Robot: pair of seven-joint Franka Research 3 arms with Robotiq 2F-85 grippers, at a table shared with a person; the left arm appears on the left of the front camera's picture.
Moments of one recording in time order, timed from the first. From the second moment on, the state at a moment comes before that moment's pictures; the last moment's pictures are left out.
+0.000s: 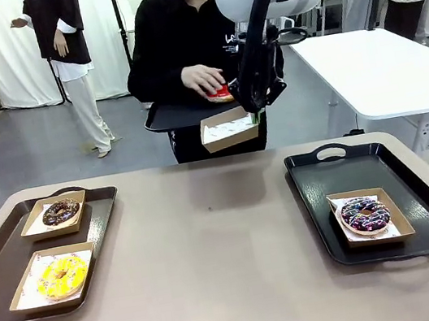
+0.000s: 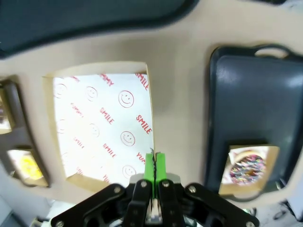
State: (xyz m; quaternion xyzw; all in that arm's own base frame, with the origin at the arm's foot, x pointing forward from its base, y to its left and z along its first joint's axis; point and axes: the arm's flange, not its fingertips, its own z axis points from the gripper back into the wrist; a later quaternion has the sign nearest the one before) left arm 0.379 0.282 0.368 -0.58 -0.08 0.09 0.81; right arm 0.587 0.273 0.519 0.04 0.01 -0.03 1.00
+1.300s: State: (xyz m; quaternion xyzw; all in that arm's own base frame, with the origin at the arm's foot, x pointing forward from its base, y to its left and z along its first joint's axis) left arm 0.380 0.282 0.371 -0.57 -0.08 0.08 0.81; right arm 0.614 0.279 0.522 0.04 0.04 -0.04 1.00
